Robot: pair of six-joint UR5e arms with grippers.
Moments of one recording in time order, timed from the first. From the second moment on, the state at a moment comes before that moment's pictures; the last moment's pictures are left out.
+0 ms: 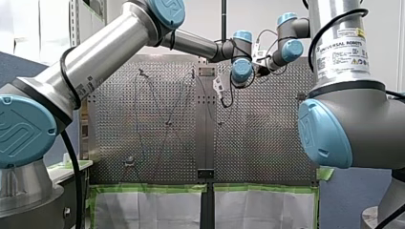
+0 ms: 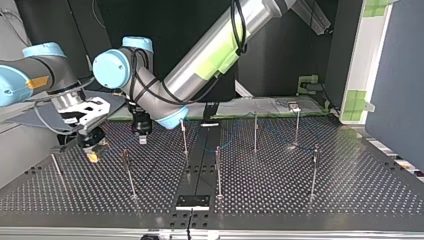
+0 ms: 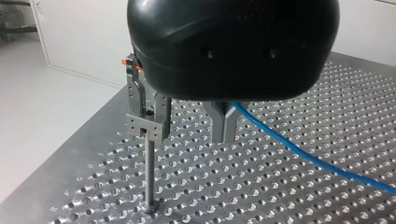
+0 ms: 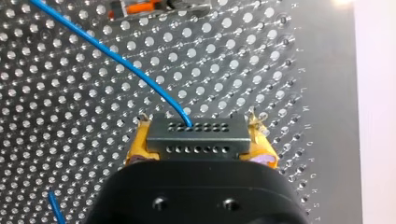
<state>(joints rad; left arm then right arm) -0.81 -2.33 -0.82 -3.17 -2.25 -1.93 1.80 -1.31 1.40 0.01 1.22 1.80</state>
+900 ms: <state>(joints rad) -0.71 -2.33 -0.78 -3.05 -2.14 -1.90 1.78 -1.28 1.35 0.00 1.16 1.80</state>
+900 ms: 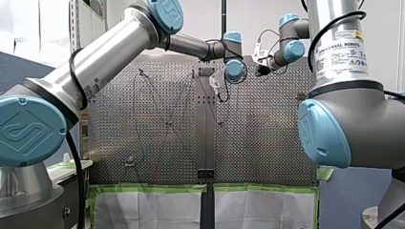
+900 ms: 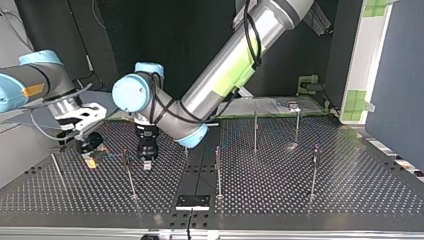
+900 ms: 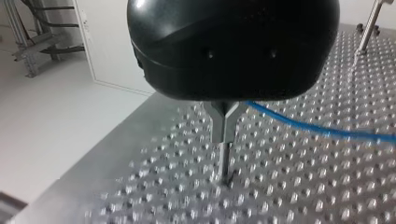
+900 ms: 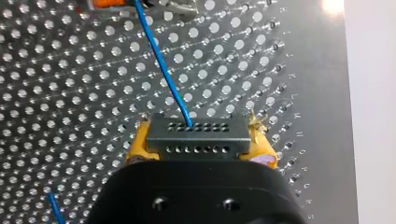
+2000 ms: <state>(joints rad) -0.68 -2.33 -0.81 -3.06 -2.02 -1.92 1.75 -1.24 1.32 0.00 1.15 1.80</state>
